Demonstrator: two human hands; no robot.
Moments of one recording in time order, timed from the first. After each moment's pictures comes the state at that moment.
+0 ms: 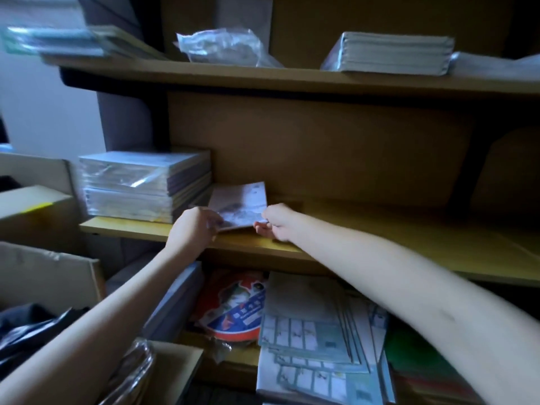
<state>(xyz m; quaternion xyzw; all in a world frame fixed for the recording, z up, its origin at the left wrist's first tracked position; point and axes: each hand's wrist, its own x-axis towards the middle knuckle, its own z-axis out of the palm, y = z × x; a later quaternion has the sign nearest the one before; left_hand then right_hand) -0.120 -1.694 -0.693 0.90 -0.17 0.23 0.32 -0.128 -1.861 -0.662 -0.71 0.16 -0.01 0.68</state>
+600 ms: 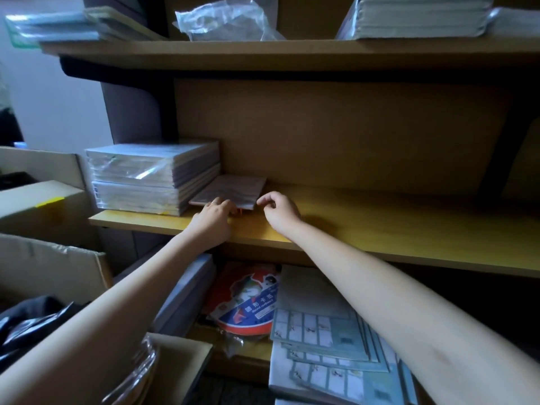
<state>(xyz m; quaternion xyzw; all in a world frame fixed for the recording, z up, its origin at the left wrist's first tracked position) -0.097 -1.711 -0.699 0.96 -0.20 0.12 0.17 -0.114 -1.866 -0.694 -0.88 0.02 -0.18 0.44</state>
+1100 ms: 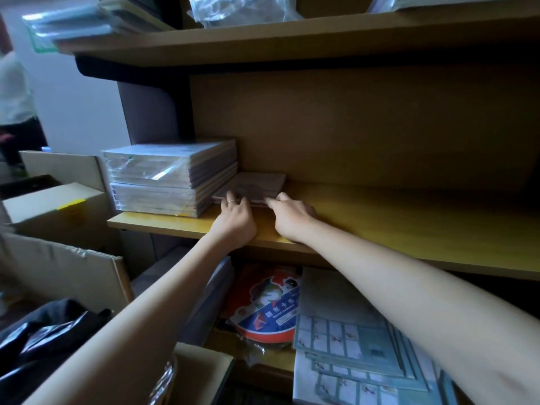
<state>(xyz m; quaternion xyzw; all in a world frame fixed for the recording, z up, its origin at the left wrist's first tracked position) -0.080 -1.727 -0.704 0.97 -0.12 0.11 0.20 -0.097 -1.850 -0.692 -0.99 -0.02 -0.12 0.06</state>
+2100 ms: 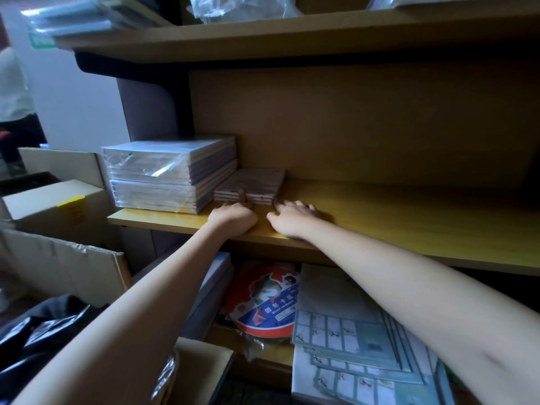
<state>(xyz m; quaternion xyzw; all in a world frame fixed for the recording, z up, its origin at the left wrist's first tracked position) -0.062 -1.724 -0.695 0.99 -0.11 0.01 0.13 -0.097 -1.854 -0.694 -1.00 0.02 -0.02 0.07</state>
